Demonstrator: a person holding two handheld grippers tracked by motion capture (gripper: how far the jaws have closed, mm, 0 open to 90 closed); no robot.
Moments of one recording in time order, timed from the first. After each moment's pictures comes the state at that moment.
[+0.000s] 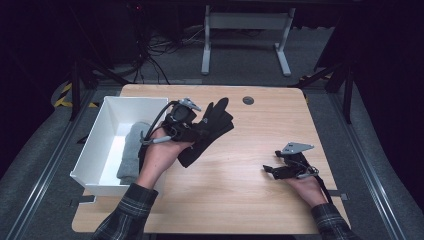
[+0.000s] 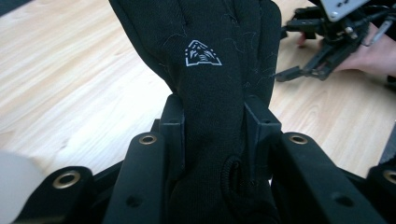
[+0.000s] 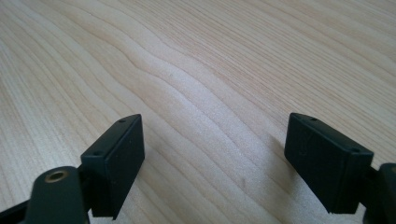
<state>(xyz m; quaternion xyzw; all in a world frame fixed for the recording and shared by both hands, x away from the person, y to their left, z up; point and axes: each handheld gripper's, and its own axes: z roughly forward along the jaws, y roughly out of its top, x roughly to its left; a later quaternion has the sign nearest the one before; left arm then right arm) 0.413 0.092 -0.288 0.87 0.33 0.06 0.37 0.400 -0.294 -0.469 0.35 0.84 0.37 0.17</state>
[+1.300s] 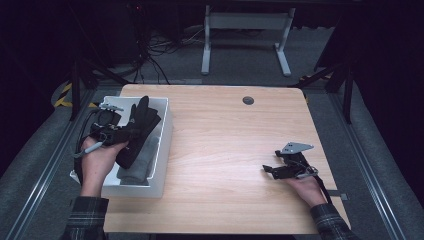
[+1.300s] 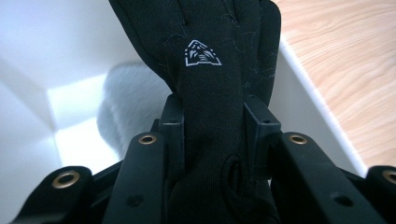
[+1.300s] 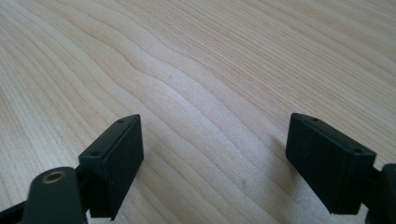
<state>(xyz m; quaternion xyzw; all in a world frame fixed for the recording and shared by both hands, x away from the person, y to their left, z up) 0.413 0.255 -0.327 0.78 0.53 0.12 0.32 0.401 -0.293 -0.469 0.36 0.84 0.36 0.17</state>
